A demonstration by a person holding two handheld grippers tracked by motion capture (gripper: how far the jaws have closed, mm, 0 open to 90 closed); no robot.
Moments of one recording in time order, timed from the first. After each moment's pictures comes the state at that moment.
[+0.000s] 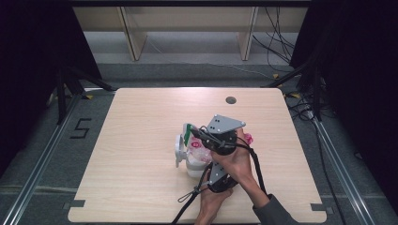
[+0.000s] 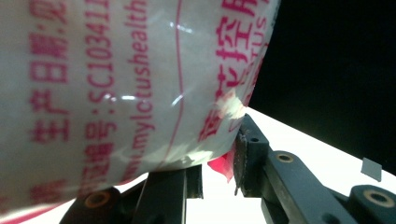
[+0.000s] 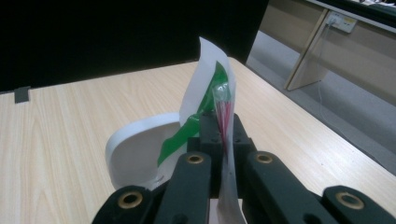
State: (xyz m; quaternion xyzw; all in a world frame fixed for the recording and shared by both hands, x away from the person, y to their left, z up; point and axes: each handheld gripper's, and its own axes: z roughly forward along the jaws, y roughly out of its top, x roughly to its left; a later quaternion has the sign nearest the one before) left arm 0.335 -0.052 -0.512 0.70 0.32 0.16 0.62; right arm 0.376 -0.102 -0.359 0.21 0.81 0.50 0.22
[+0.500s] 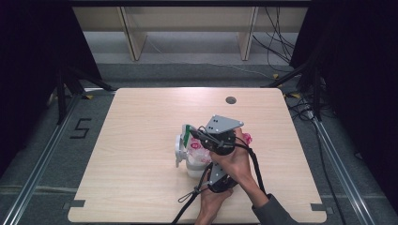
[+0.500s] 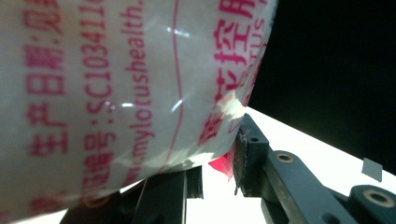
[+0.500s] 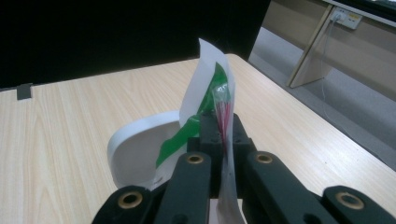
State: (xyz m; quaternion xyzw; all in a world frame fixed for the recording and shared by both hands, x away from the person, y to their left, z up) left arm 0.332 -0.062 -0.512 0.64 0.34 0.14 0.67; right arm 0.379 -0.100 -0.360 0.20 0.82 0.49 0.22
